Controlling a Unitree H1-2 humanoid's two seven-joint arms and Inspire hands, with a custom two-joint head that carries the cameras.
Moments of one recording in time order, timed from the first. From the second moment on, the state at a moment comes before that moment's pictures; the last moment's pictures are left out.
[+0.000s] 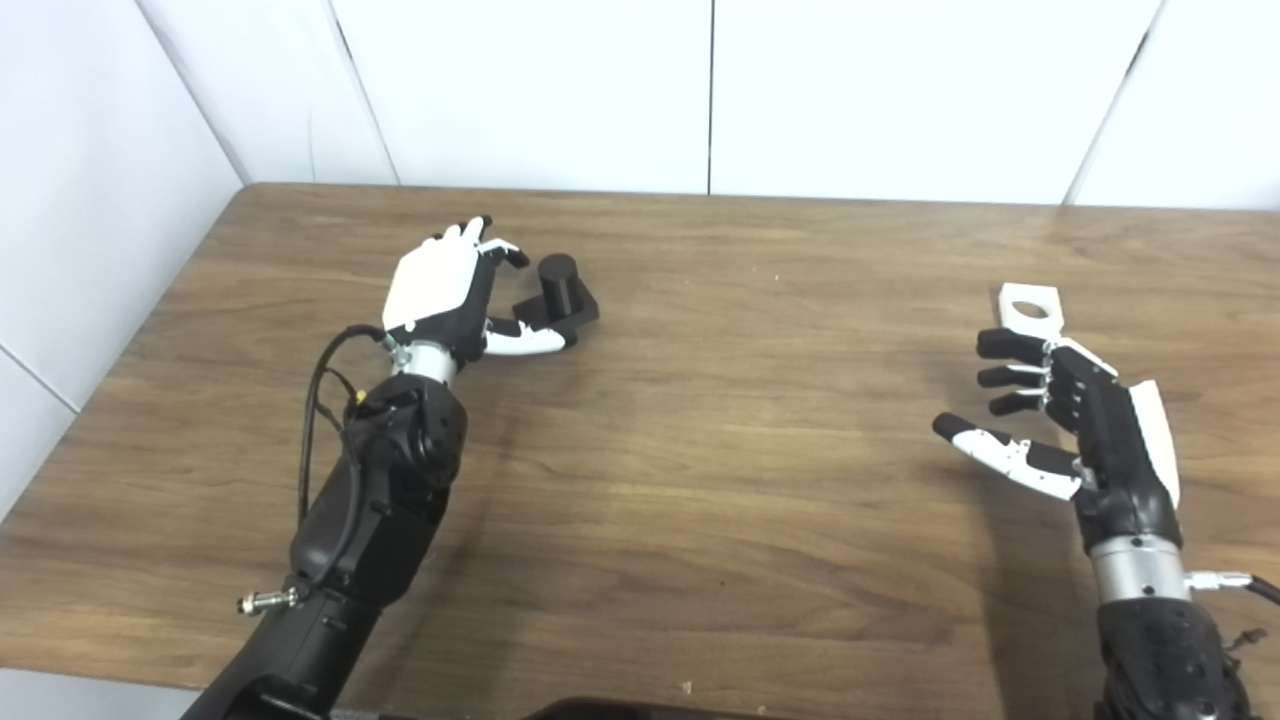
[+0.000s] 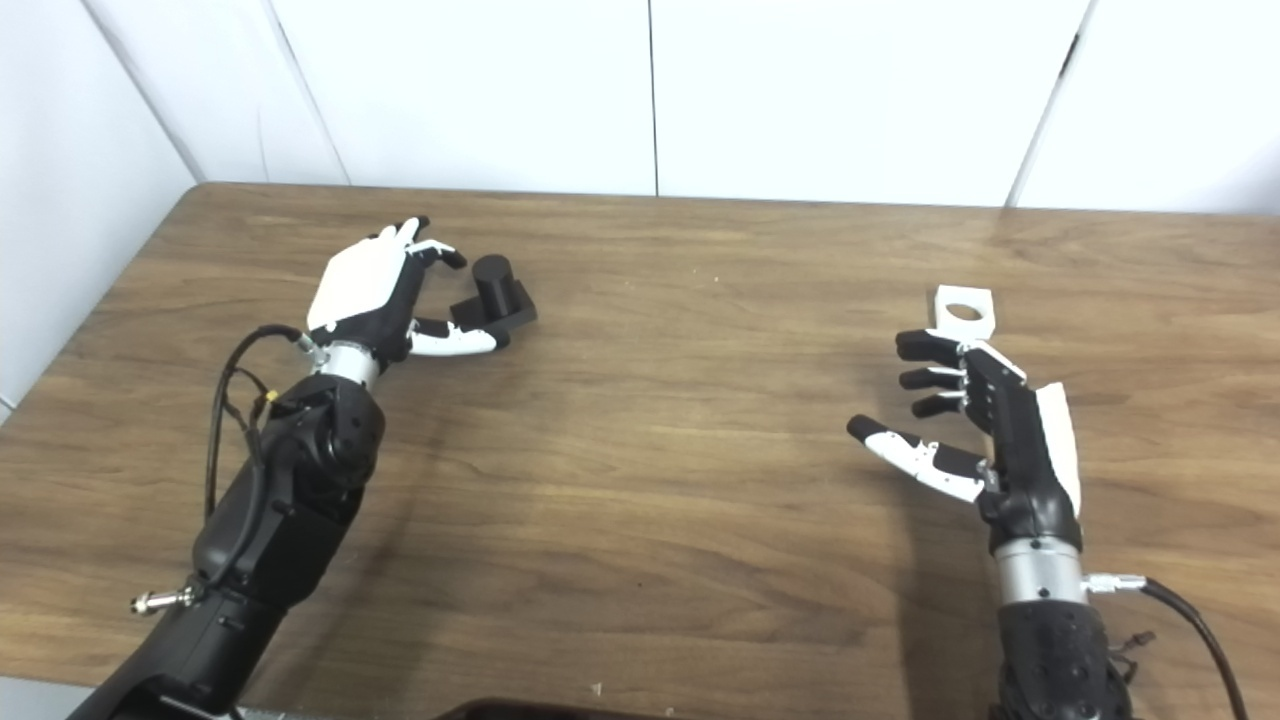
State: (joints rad) left arm -0.36 0.34 -0.18 0.11 0.89 0.38 -0.07; right arm -0.01 -0.12 0.00 -0.28 -0.29 0.14 -0.02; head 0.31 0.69
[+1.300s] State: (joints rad) left arm -0.43 0.34 -0.23 0.26 0.73 0.30 0.00; right arm 0.03 -0.11 0.00 -0.33 -0.29 0.15 -0.03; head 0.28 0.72
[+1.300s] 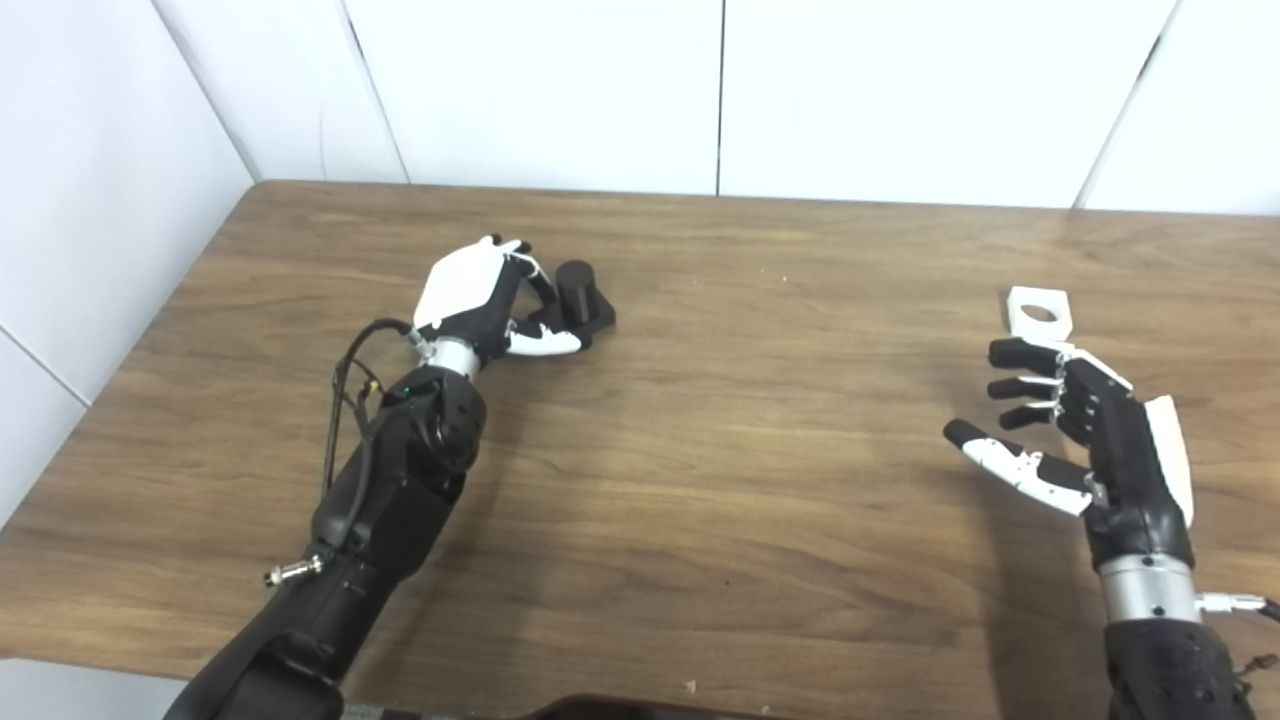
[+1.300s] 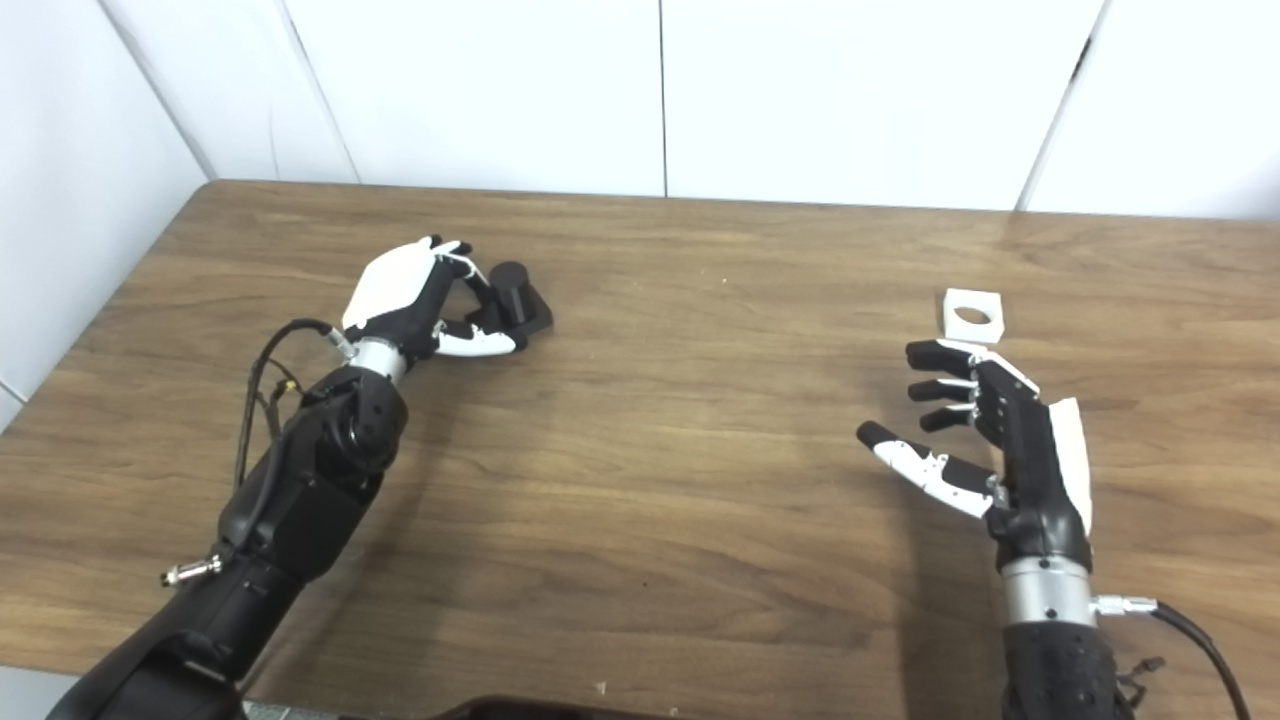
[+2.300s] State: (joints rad) left arm -0.40 0.40 -0.24 0.22 0.48 0.08 -0.17; right arm 0.02 -0.11 0.00 -0.32 -0.29 0.14 -0.03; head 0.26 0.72
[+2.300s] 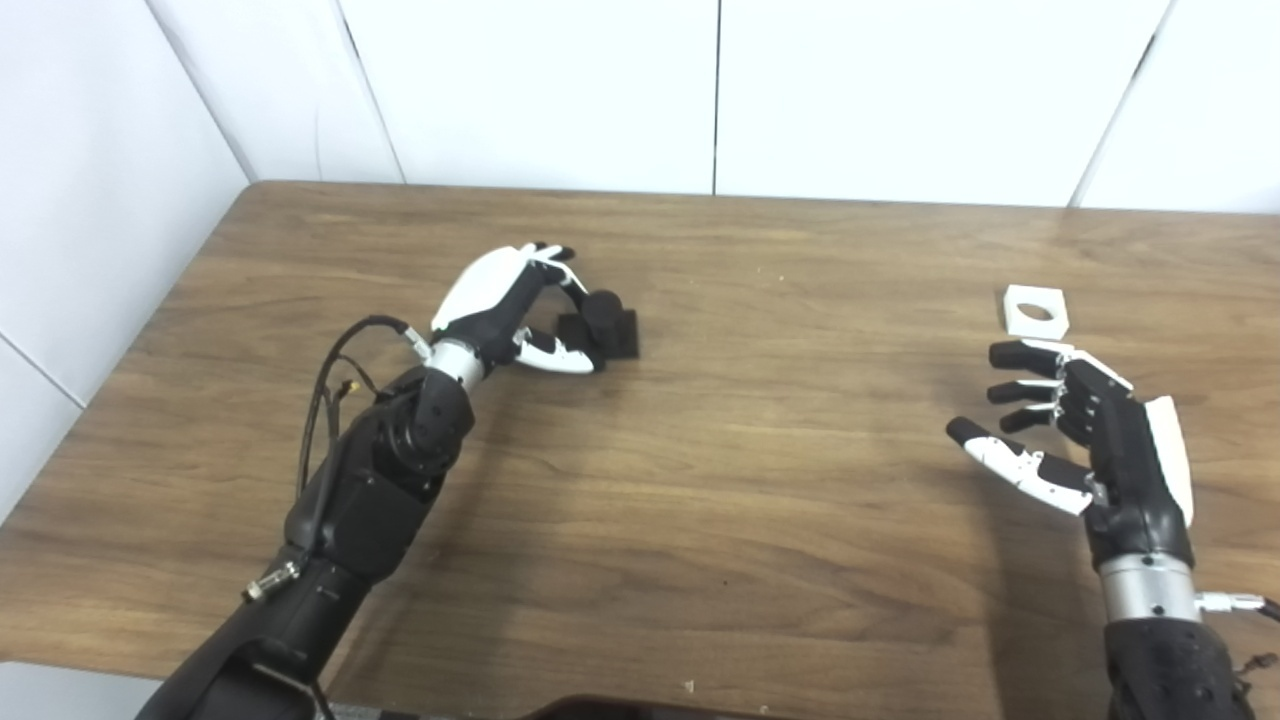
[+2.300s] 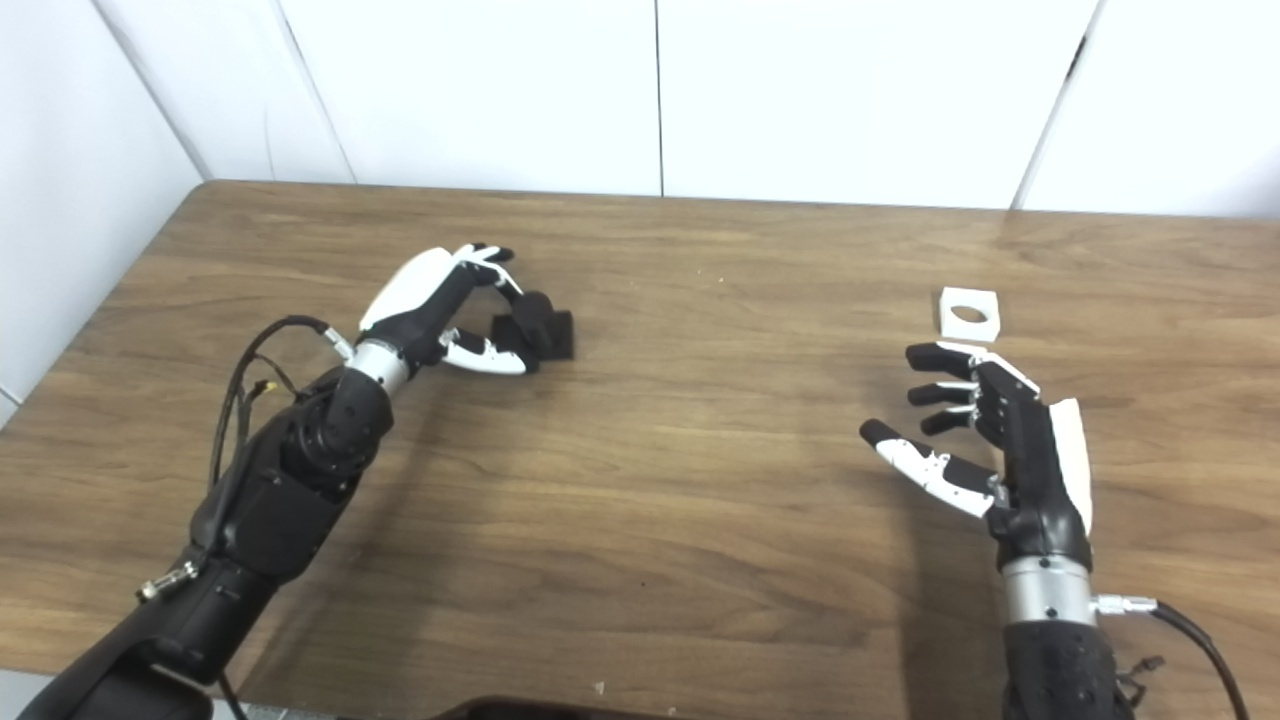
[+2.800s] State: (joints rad) left arm -0.39 0.40 -0.31 0.20 0.43 -0.05 -0.25; right arm 0.02 -0.11 0.00 -0.31 -0.30 0.14 -0.04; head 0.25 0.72
